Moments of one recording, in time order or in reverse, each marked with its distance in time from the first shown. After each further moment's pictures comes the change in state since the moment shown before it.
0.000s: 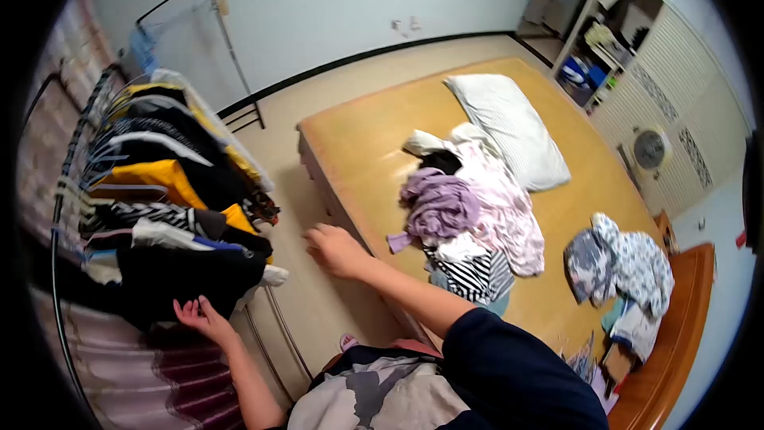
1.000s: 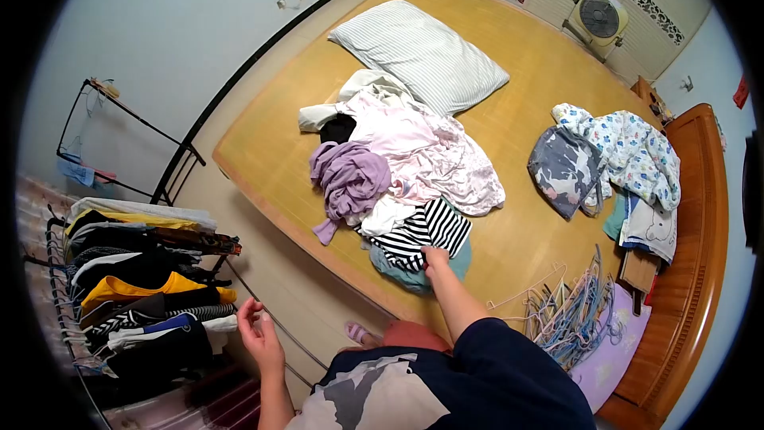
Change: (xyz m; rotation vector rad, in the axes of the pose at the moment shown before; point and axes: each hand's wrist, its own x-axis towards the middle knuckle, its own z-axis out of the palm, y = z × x) left_hand -0.224 0.137 0.095 -0.070 -1.081 0.127; right_hand -0.385 0.233 -0.037 0.883 1.244 1.867
